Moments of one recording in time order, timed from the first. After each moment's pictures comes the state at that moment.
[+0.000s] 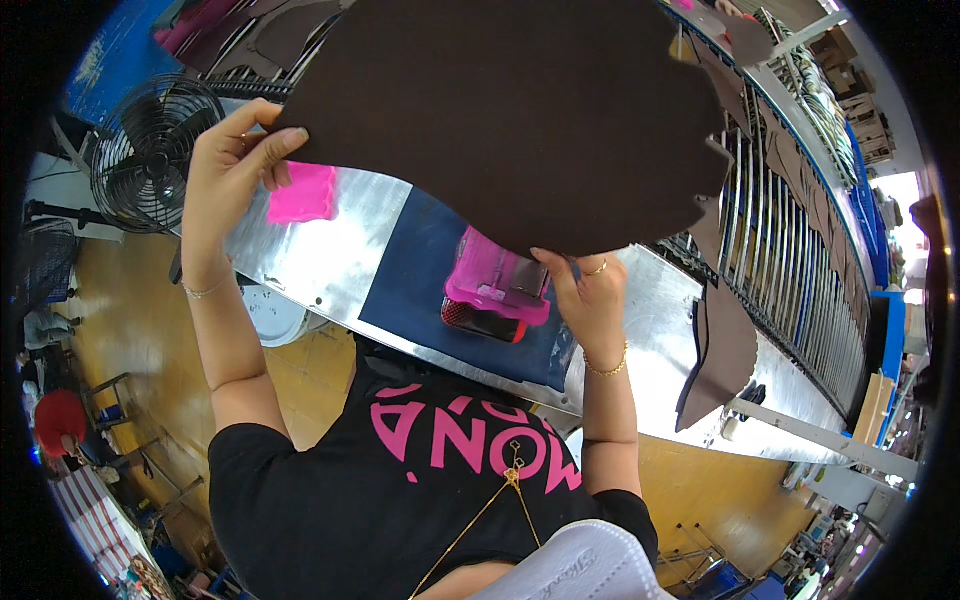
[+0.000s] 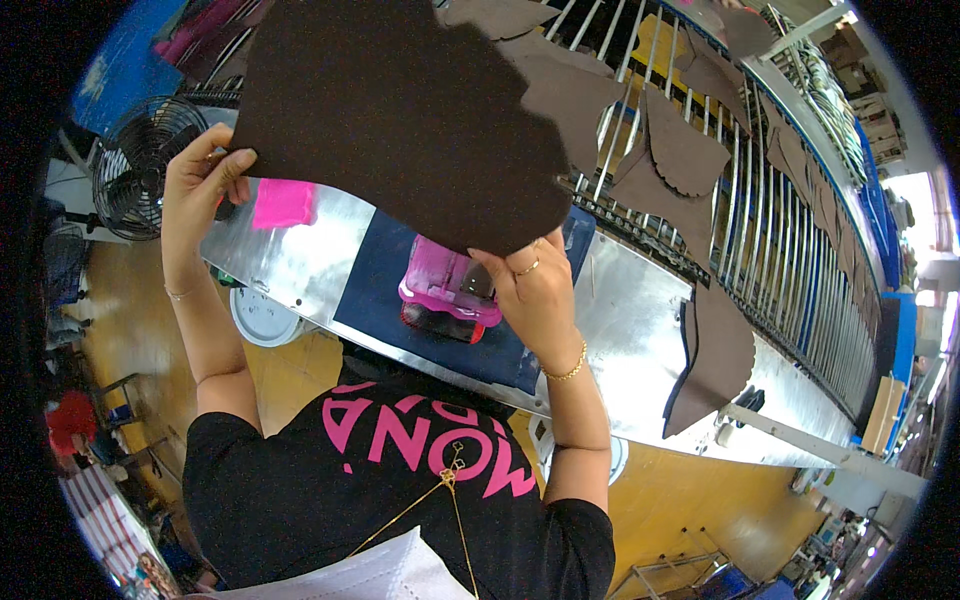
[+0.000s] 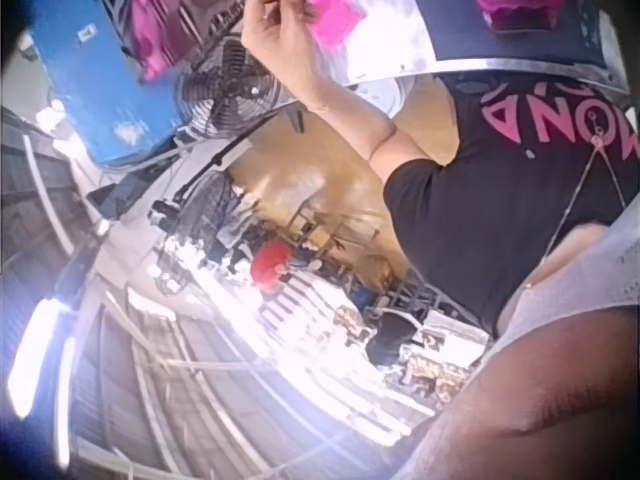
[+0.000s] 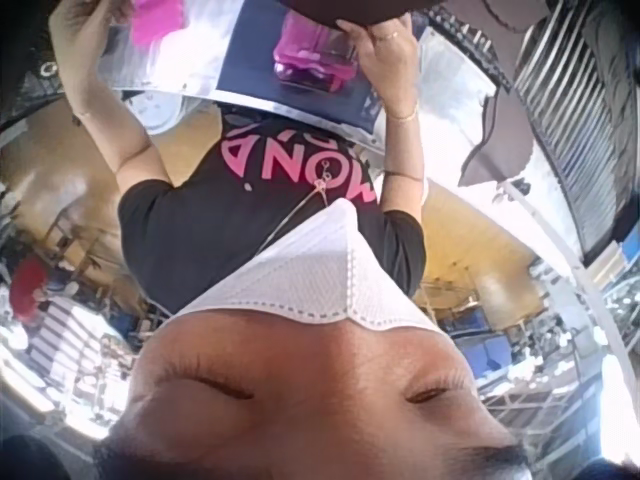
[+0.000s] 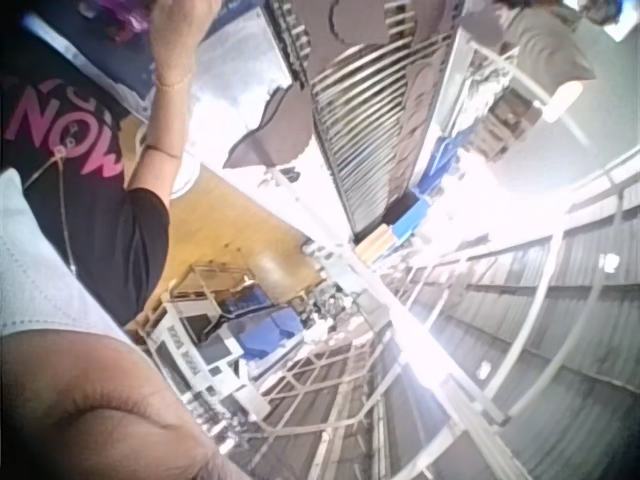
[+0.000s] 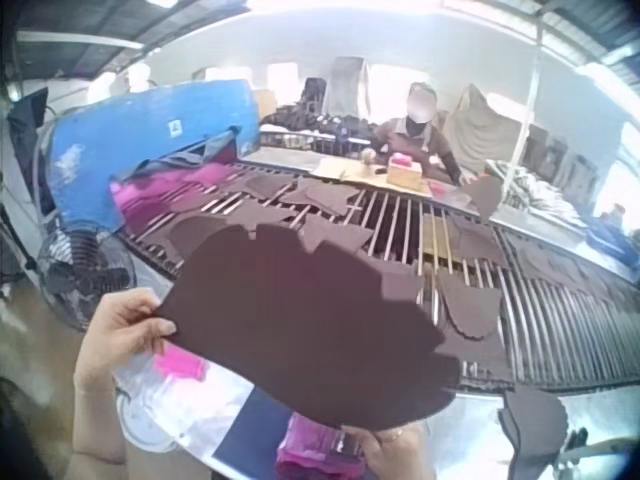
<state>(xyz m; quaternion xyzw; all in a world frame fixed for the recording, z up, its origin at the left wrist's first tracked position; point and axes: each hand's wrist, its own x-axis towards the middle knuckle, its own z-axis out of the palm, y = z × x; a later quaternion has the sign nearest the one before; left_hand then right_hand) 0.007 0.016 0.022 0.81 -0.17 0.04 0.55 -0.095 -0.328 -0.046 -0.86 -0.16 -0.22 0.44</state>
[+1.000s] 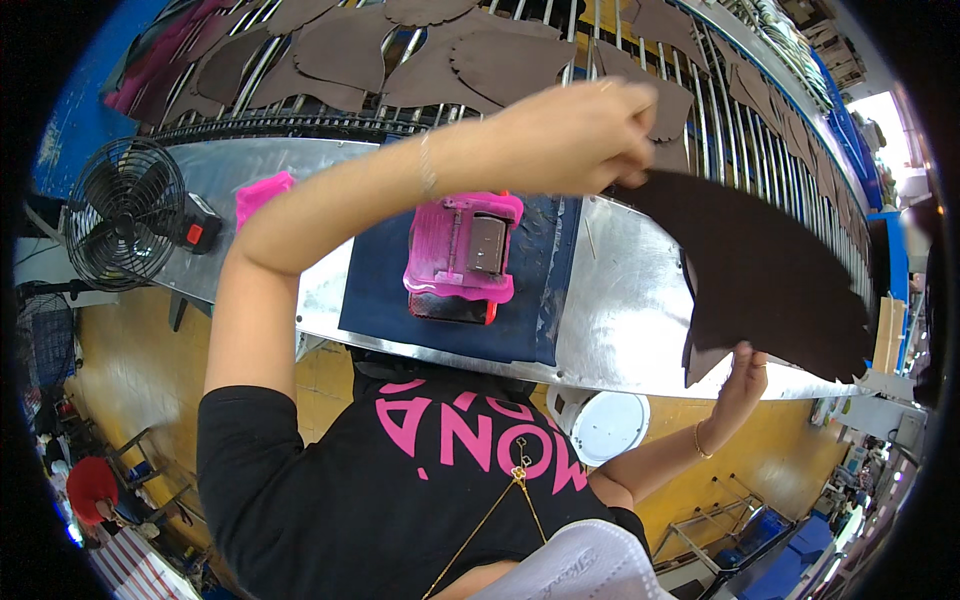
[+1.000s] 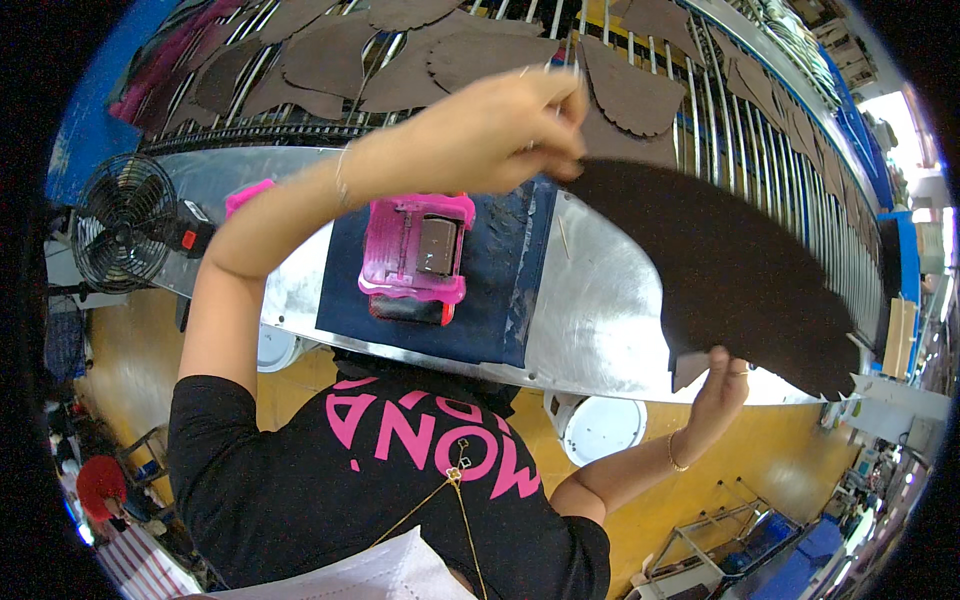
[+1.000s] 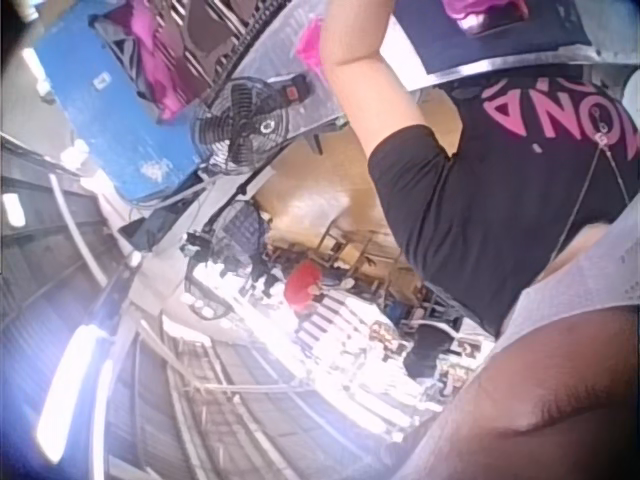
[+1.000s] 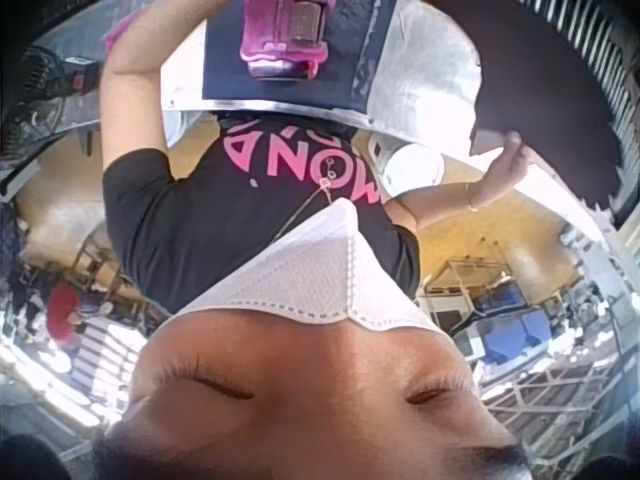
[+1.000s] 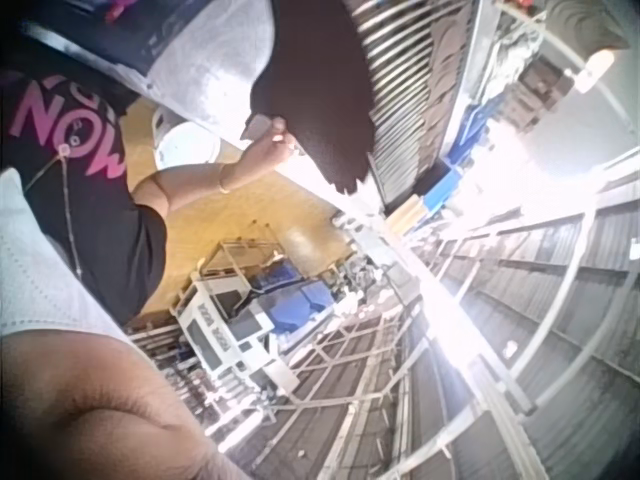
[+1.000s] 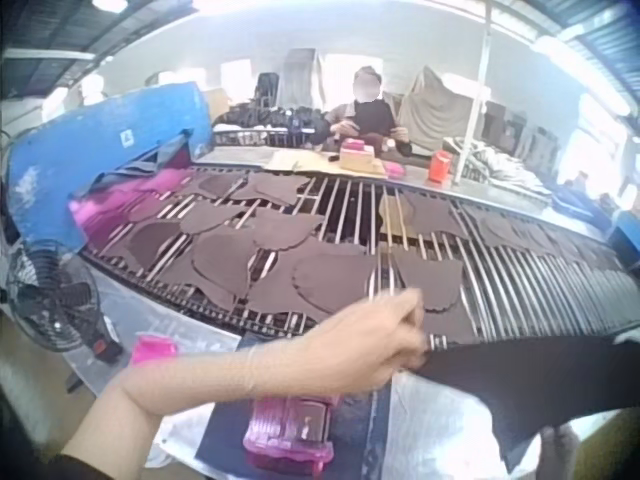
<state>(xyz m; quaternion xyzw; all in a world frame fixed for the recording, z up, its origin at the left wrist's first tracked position) 0.026 -0.265 0.021 0.66 -0.65 0.12 0.36 -0.298 -0.523 -0.034 -0.83 0.32 -0.30 0.34</state>
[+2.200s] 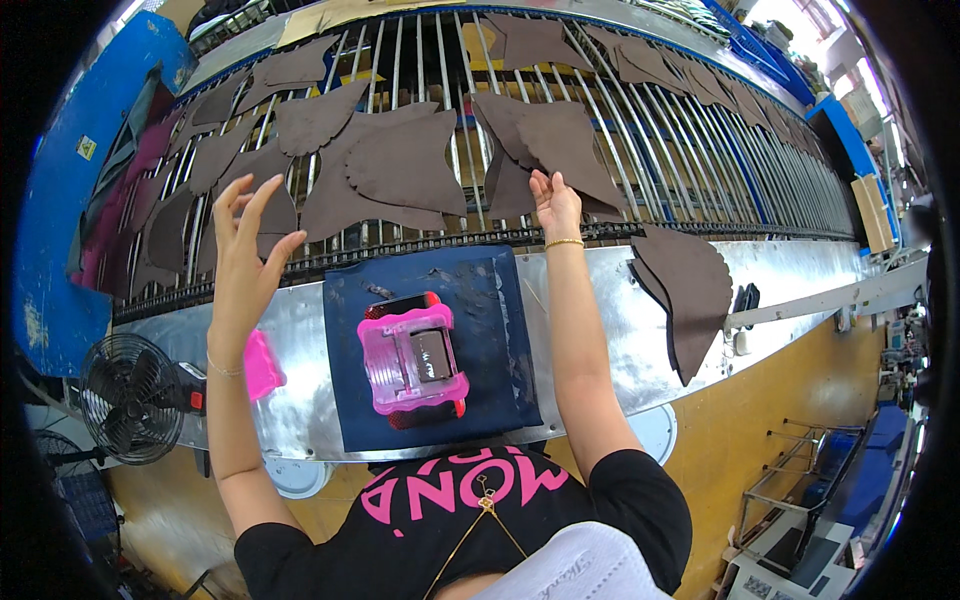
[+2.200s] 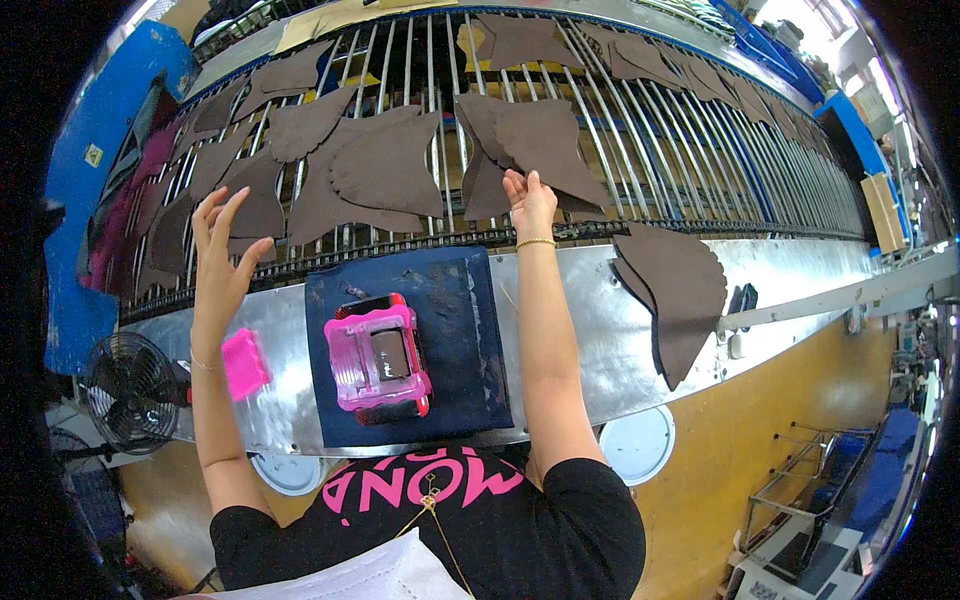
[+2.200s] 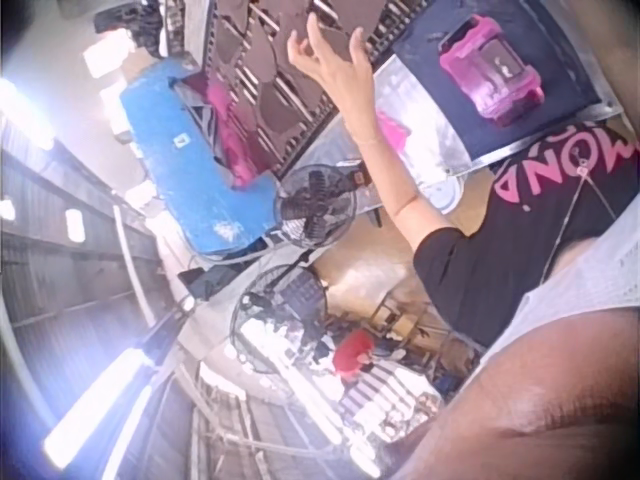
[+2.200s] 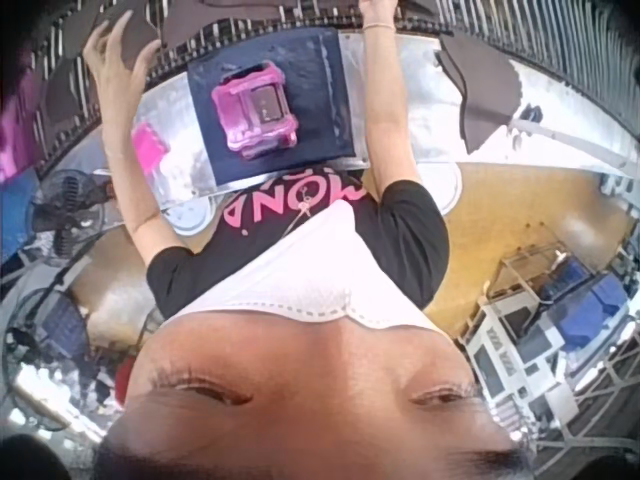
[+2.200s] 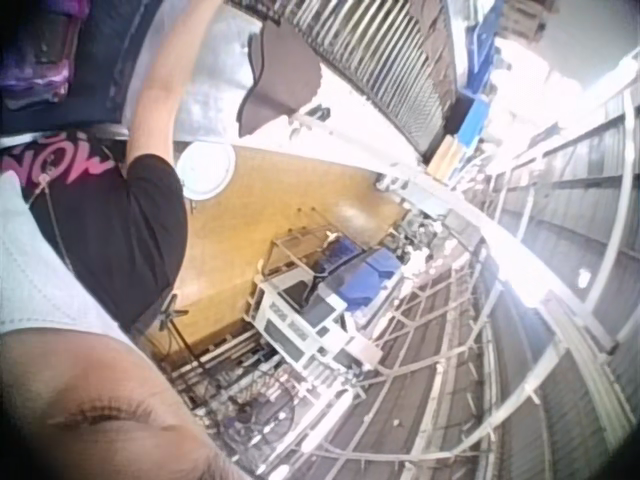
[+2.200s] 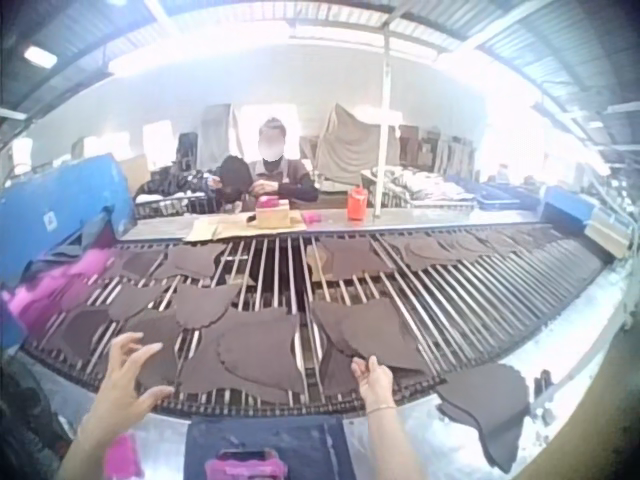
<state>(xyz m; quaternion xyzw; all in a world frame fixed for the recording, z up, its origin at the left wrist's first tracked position) 0.085 -0.128 0.023 0.87 -0.37 0.17 0.28 0.040 -0.538 -0.194 -0.24 0.31 -0.33 0.86</state>
